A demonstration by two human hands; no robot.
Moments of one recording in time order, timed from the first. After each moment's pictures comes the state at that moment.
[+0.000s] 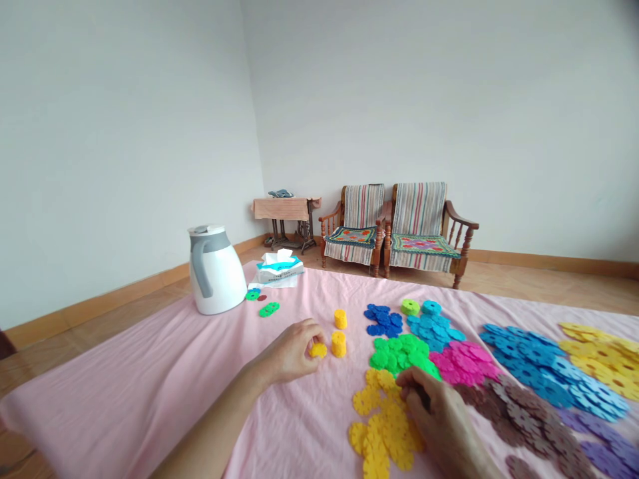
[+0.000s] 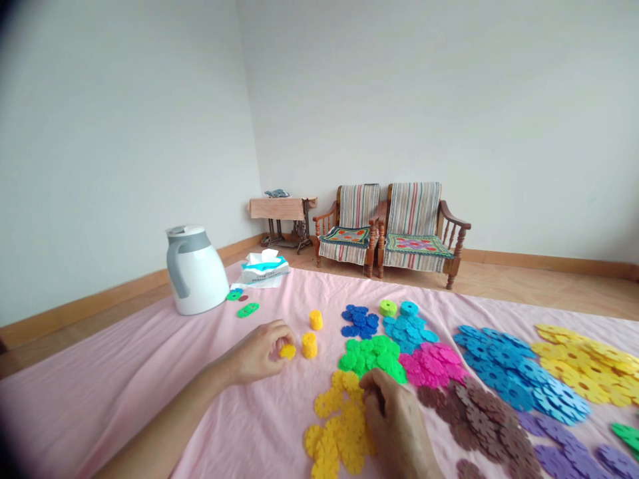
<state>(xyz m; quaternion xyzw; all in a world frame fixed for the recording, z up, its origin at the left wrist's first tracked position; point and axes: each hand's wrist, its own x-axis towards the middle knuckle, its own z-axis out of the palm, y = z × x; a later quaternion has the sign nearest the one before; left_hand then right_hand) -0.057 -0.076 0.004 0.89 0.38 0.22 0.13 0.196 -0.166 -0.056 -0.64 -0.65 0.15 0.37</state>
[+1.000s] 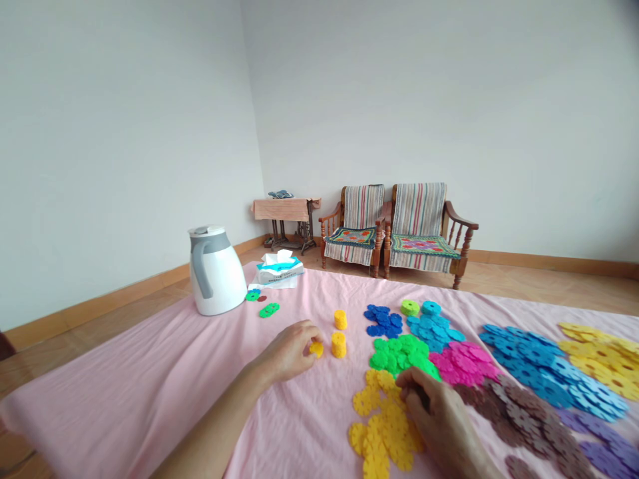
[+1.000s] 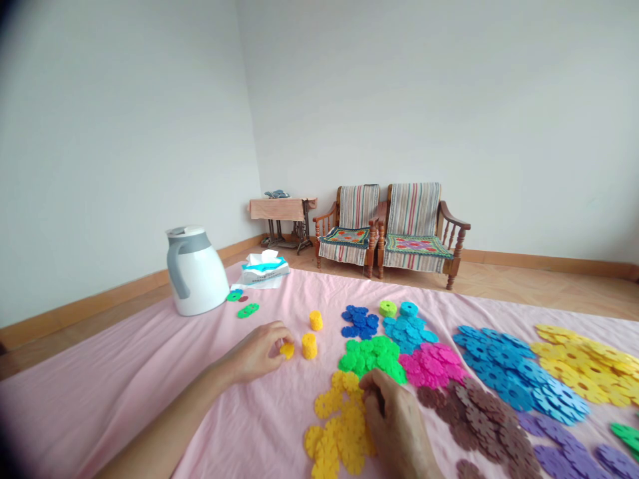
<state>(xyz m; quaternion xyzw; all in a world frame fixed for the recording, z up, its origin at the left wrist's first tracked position) -0.060 -0.072 -0.003 0.88 0.42 0.19 0.11 0.198 -0.166 -0.053 -0.63 -0.66 0.17 0.37</state>
